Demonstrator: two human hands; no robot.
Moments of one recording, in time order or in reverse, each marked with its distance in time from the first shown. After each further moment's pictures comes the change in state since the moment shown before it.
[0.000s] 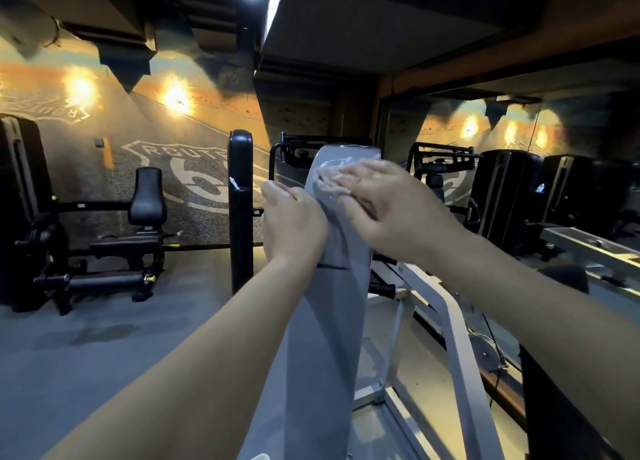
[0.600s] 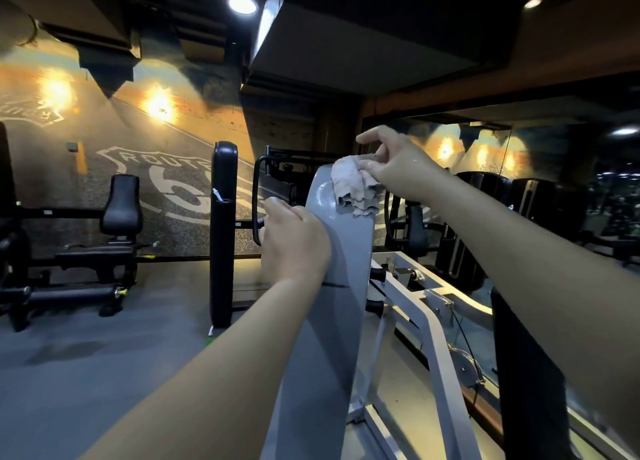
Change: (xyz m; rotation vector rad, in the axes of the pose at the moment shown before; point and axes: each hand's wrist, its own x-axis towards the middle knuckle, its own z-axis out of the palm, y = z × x) left_hand -0.004 0.004 -0.008 -0.028 -0.019 0.011; right_hand 0.079 0.035 -0.031 0.201 -0.071 0.425
